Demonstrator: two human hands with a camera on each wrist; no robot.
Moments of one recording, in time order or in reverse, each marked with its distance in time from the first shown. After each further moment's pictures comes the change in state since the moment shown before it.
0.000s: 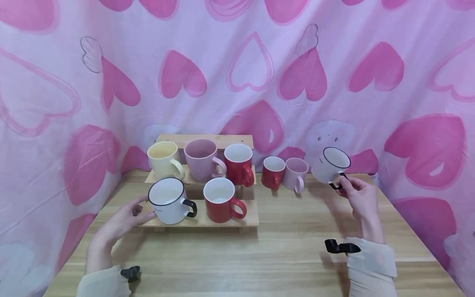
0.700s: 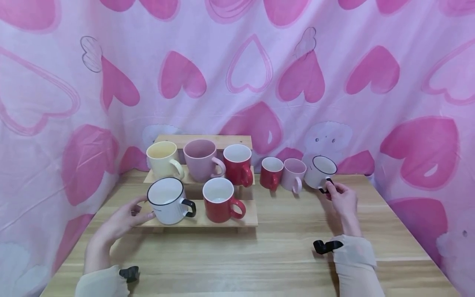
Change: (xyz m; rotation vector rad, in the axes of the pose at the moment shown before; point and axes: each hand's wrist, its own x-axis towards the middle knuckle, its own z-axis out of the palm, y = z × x) left_hand 0.000 0.000 0.002 -0.016 -0.011 -0.015; right_hand 0.013 0.046 0.015 -0.375 0.123 0.068
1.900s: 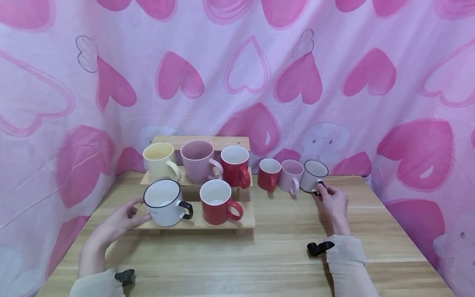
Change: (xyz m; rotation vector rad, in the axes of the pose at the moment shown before) left_hand 0.000 -0.002 -0.001 0.041 0.008 0.019; right_hand 0.005 0.014 0.016 -0.183 0.013 0.025
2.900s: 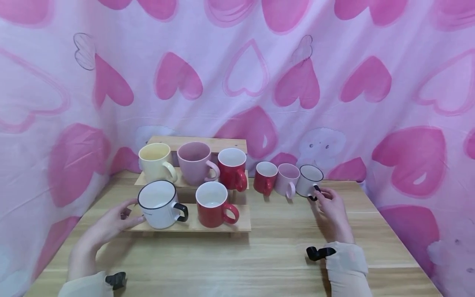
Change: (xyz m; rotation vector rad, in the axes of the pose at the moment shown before) left_hand 0.000 0.000 0.001 0.039 0.014 0.046; right_hand -0.009 -0.007 -0.021 0.142 -0.265 0.073
